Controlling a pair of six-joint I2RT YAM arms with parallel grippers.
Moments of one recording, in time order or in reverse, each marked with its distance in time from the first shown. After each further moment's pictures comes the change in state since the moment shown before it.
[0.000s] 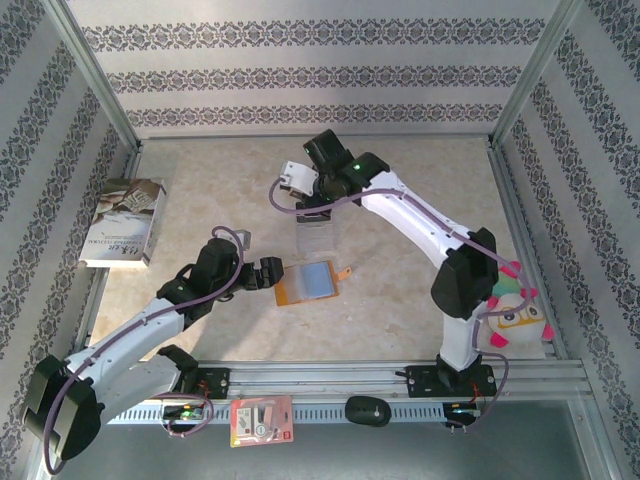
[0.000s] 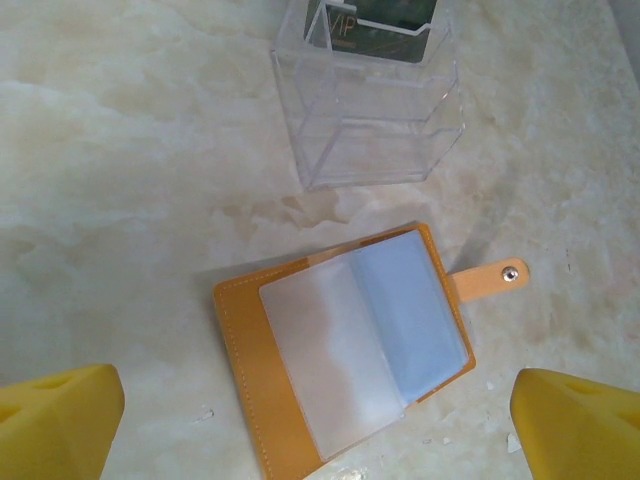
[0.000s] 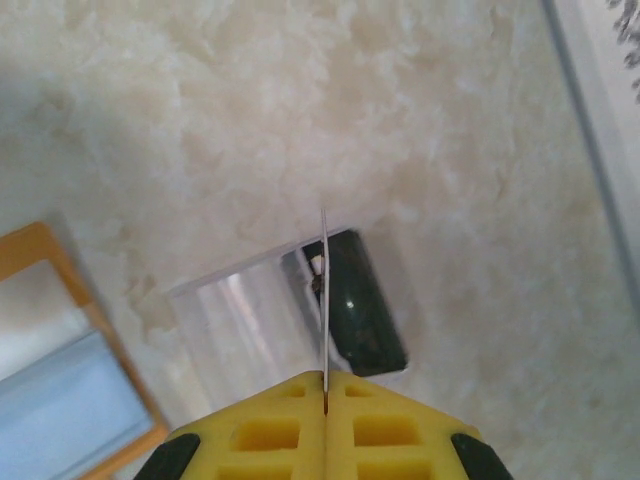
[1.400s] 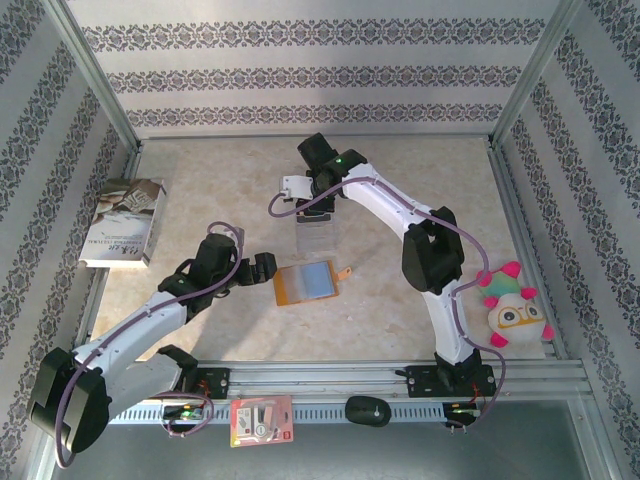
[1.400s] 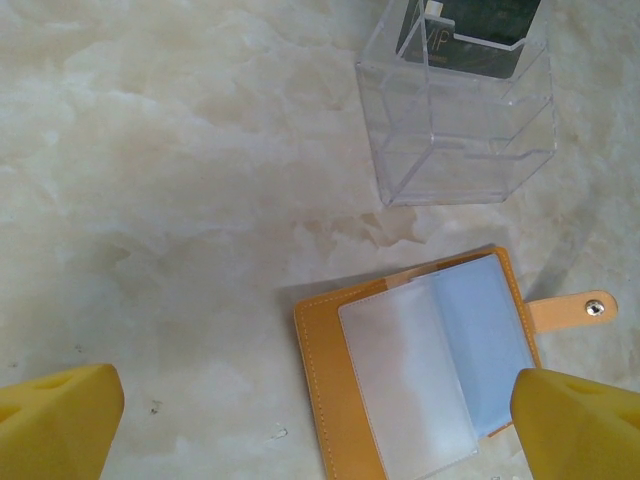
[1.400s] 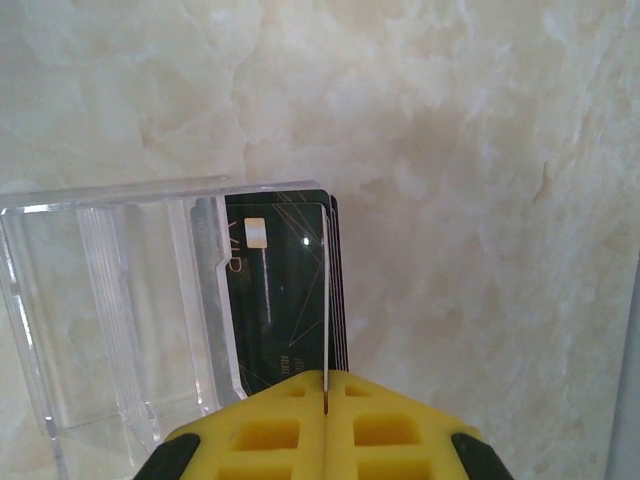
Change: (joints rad) left arm 0.069 0.064 0.015 -0.017 -0.039 0.029; right arm -0.059 0.261 0.123 -0.010 0.046 -0.336
